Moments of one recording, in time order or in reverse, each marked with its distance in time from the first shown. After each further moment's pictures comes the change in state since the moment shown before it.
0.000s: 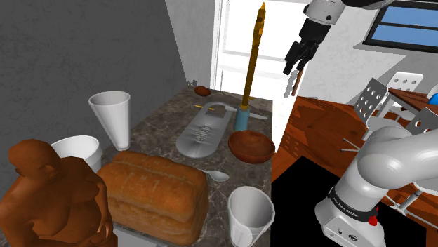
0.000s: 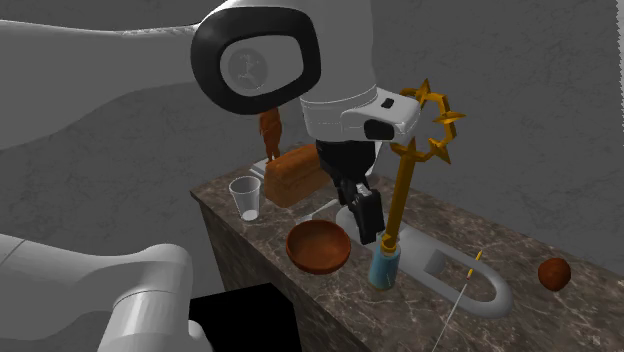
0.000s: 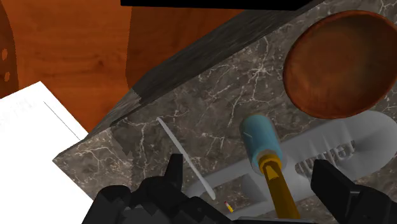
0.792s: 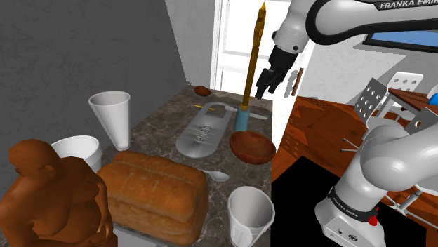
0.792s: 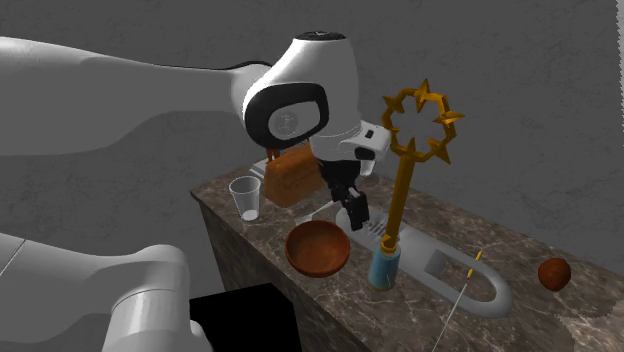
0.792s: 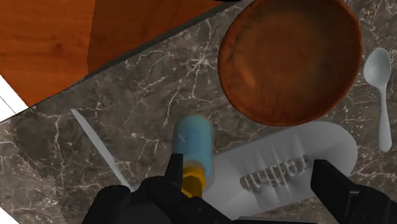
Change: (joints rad) arm 0.102 0.086 0.126 -0.149 0.111 0.237 0.072
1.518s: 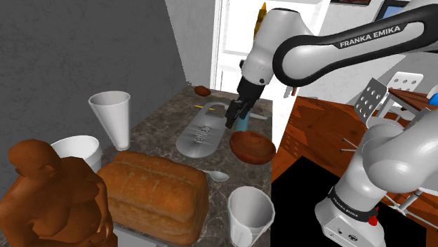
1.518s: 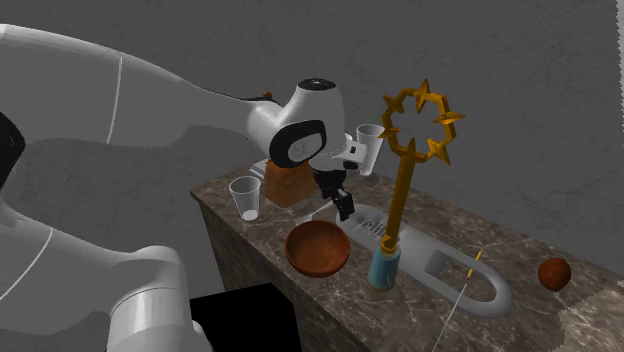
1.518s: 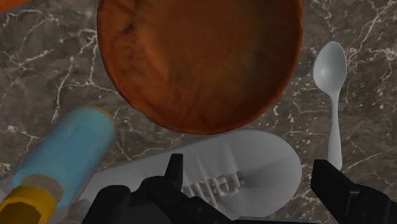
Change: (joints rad) arm 0.109 0.215 0.149 -0.057 0.102 0.292 0.066
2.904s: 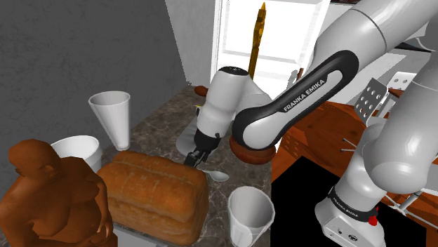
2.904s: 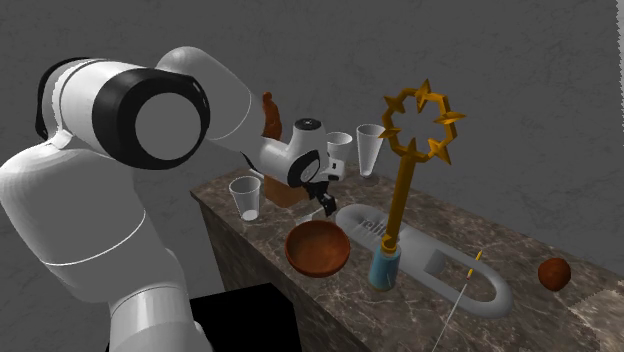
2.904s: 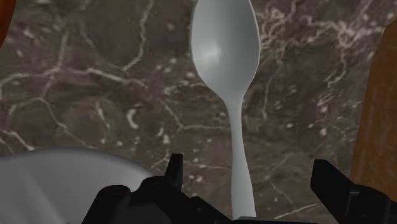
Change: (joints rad) arm 0.064 0.495 0.216 0.103 -0.099 0.420 0.187
